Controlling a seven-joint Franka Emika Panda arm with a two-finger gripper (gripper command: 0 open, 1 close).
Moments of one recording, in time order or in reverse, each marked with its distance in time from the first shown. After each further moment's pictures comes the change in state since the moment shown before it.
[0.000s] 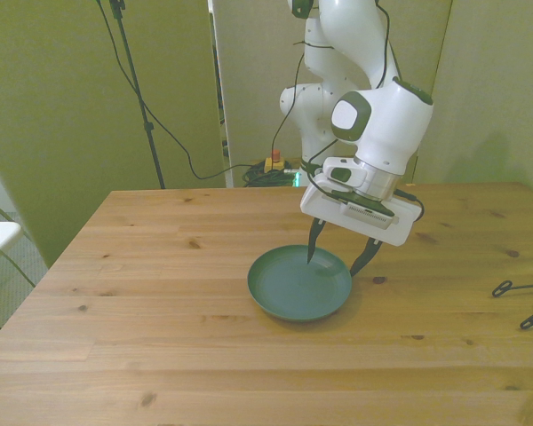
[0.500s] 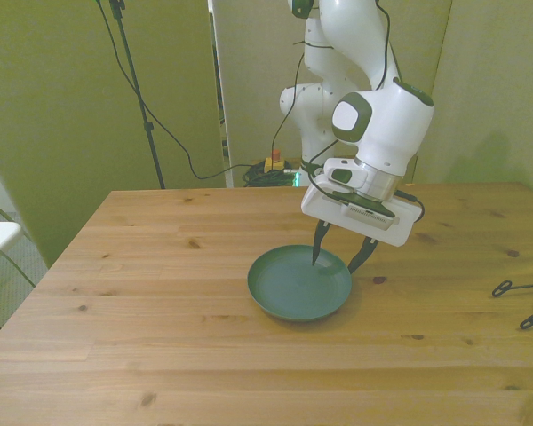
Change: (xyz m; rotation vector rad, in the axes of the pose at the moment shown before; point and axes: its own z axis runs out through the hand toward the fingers) arm -0.004 0.001 0.002 -0.005 -0.004 -0.005
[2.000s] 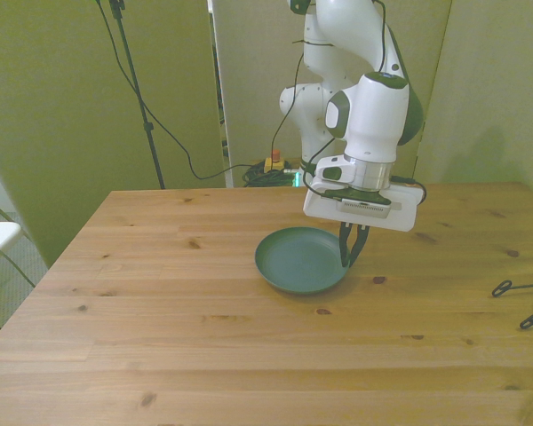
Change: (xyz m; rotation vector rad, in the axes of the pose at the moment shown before) arm -0.003 0.014 -0.015 0.148 -0.210 0.078
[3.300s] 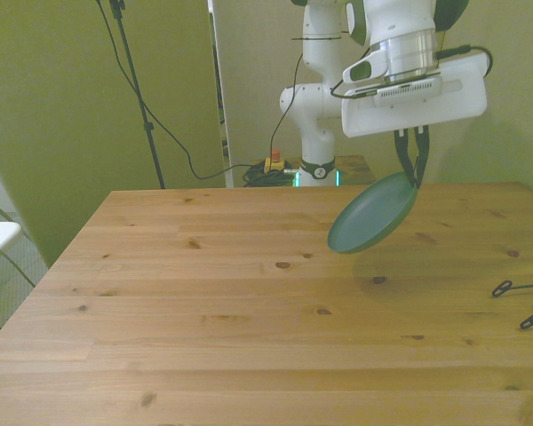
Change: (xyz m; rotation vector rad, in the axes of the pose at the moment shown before) arm 0.005 -0.048 -0.198 0.277 -0.245 0.167
